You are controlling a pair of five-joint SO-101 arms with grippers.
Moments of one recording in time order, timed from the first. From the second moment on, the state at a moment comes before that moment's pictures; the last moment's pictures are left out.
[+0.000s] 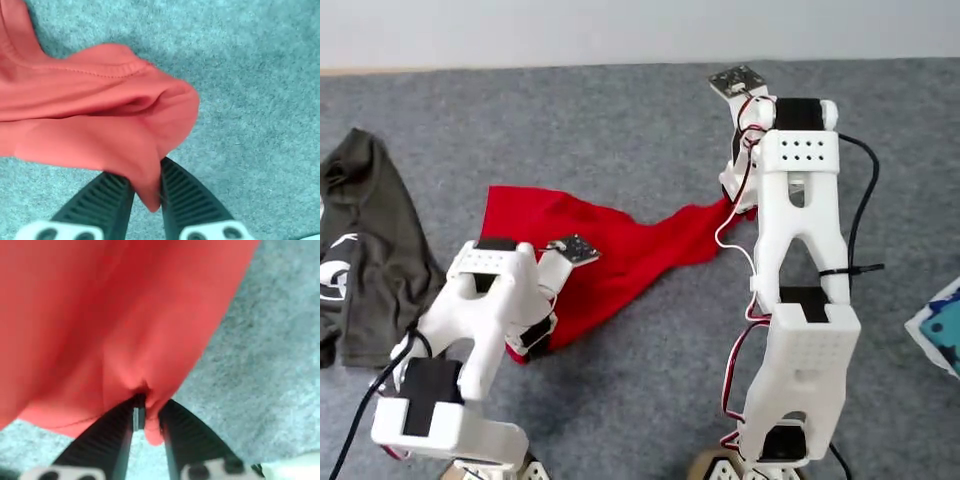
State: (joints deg) left arm -0.3 1.1 40.3 76.1 -32.4; right arm -3.4 30.6 -42.2 100.4 22.8
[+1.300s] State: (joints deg) left arm -0.4 -22.9 -40.7 92.7 -17.2; right arm 9.8 -26.5 -42.3 98.8 31.0
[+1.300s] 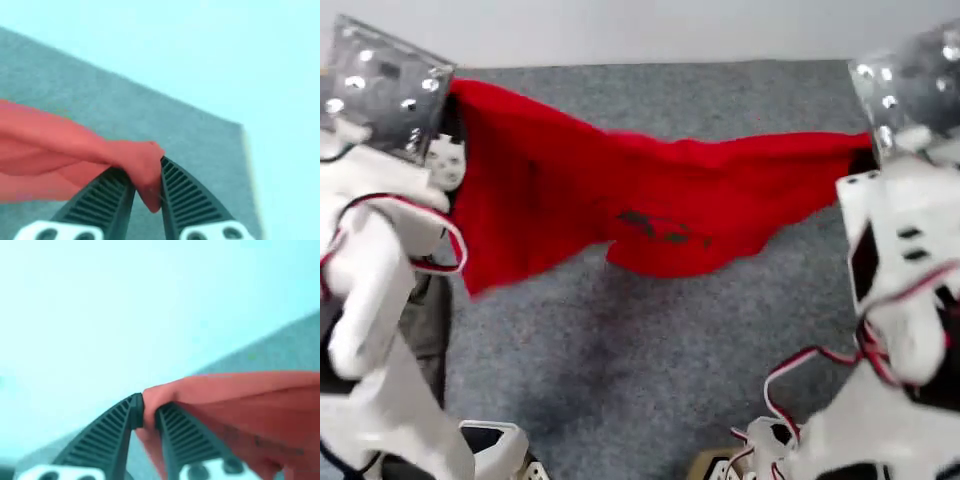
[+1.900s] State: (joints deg) left arm -2.5 -27.7 -60.1 99.4 -17.2; right arm 21.1 -42.6 -44.0 85.9 34.3
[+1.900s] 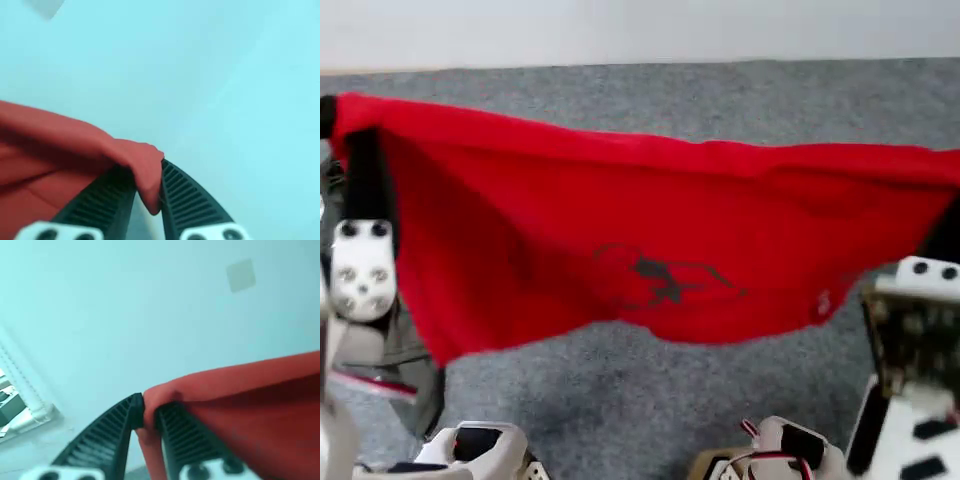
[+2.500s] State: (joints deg) left arm -4.7 -36.1 -60.4 99.4 -17.2; right arm 24.6 -48.5 -44.0 75.6 37.9
